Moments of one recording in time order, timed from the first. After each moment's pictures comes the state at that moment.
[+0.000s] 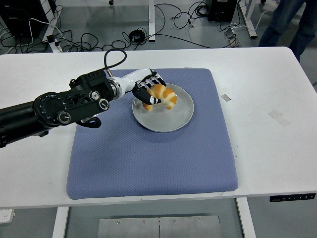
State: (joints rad) left arm -1.23 0.17 0.03 -0.91 0.73 0.14 0.09; right arm -0.08 0.00 0.03 0.12 -0.10 -0.11 0.25
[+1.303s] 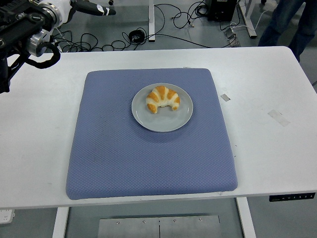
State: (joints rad) left arm -1.37 0.32 -0.24 -0.65 0.33 0.13 0.08; right arm -0.08 0.00 0.03 0.12 -0.10 -0.11 0.25
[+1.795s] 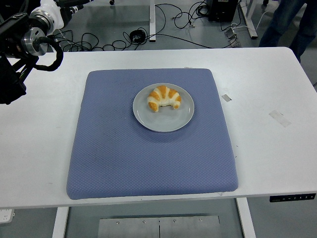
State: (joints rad) left arm -1.26 0.25 -0.53 -0.53 0.10 0.13 0.03; right arm -0.07 0.00 0.03 0.13 -0.10 -0.11 0.25
